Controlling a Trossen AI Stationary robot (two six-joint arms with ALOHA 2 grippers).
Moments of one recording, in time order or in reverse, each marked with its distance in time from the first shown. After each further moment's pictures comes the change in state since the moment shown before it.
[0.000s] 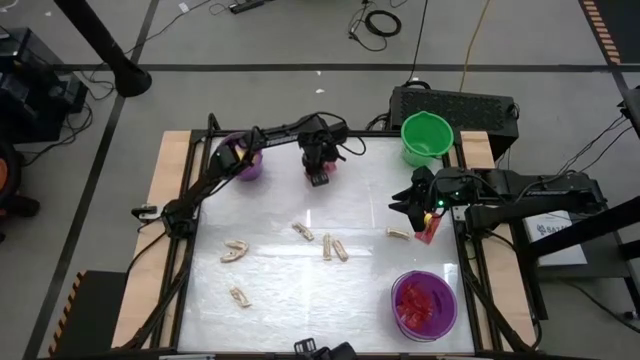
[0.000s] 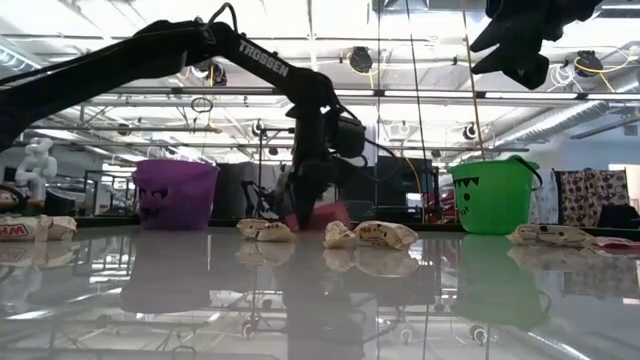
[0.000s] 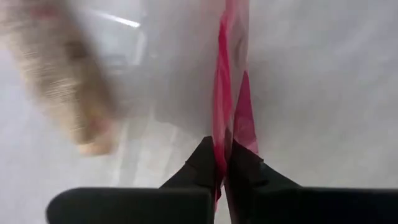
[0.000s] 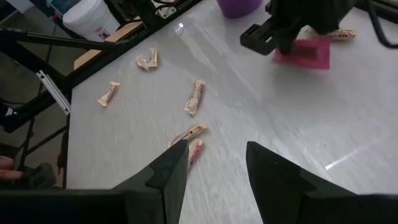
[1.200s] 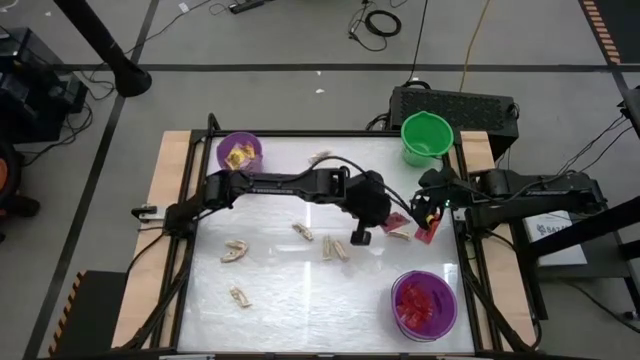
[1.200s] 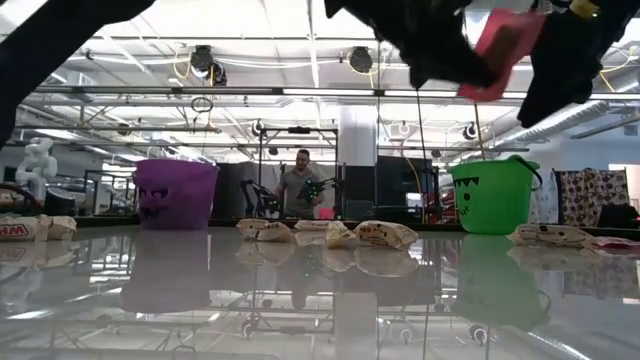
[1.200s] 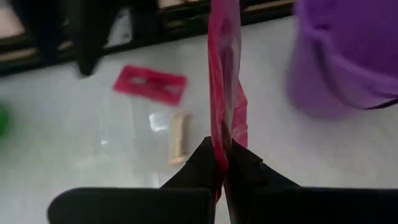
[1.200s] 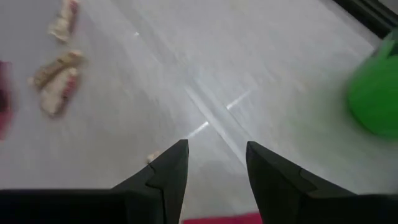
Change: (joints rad) left arm -0.475 -0.195 0.002 0.702 0.124 0.027; right arm 0.000 0.000 0.000 -0.435 0.219 0.011
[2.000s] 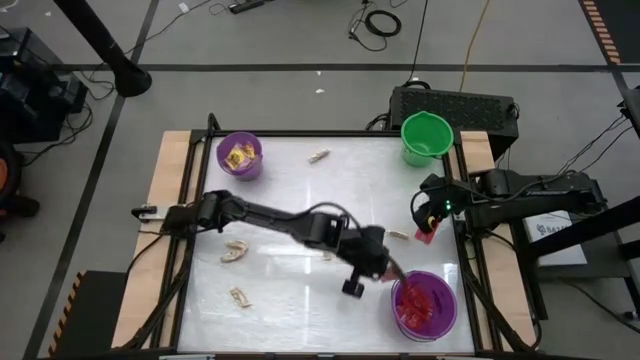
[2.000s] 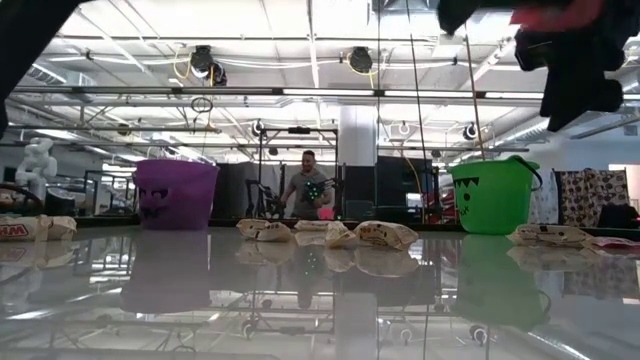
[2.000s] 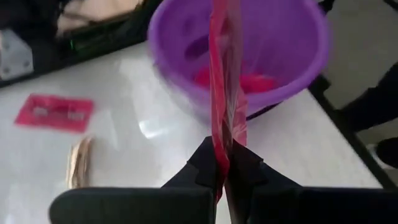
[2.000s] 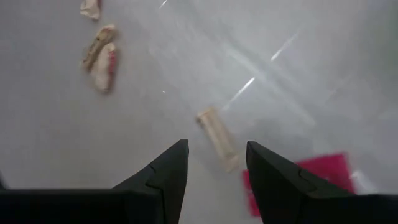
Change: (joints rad) left arm -0.228 0.001 0.000 0.020 -0.094 -0.061; right arm 0.000 0.000 0.000 -0.039 -0.241 0.250
